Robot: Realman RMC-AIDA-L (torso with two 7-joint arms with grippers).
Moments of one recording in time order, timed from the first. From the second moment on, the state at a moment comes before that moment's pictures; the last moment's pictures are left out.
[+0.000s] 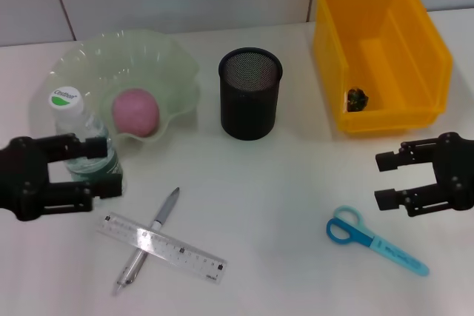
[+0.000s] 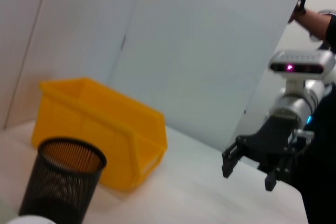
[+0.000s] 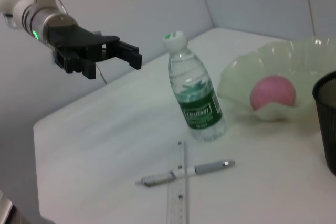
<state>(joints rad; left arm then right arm) -0.38 -2.03 0.74 1.02 1.87 1.91 -1.73 0.41 1.98 -0.72 -0.99 -2.07 -1.89 1.67</state>
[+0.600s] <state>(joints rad) -0.38 -2.06 0.81 1.12 1.93 1.91 -1.87 0.42 1.98 -0.72 -1.00 -2.12 -1.90 1.68</state>
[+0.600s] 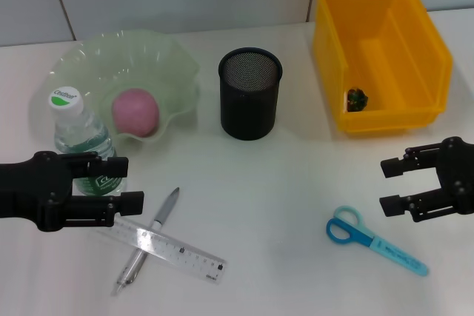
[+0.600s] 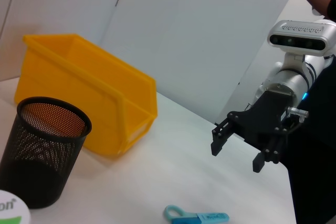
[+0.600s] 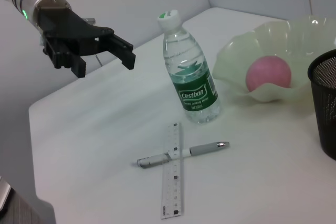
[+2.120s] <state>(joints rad) -0.43 -2.06 0.85 1.04 1.94 1.87 -1.78 0.65 2.08 -1.39 -1.46 -2.74 -1.96 2.58</state>
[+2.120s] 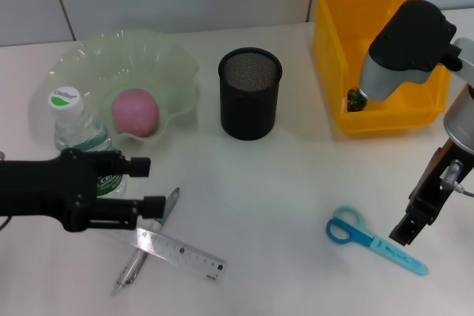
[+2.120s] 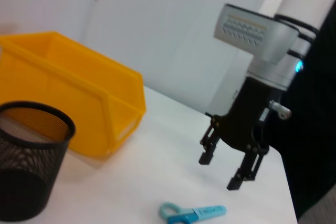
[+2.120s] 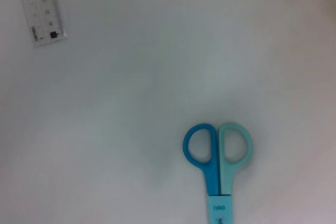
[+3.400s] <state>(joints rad) -0.43 -2.06 0.94 1.05 1.99 1.85 -1.75 0.53 2.09 -1.58 -1.51 -2.73 -1.81 2.65</state>
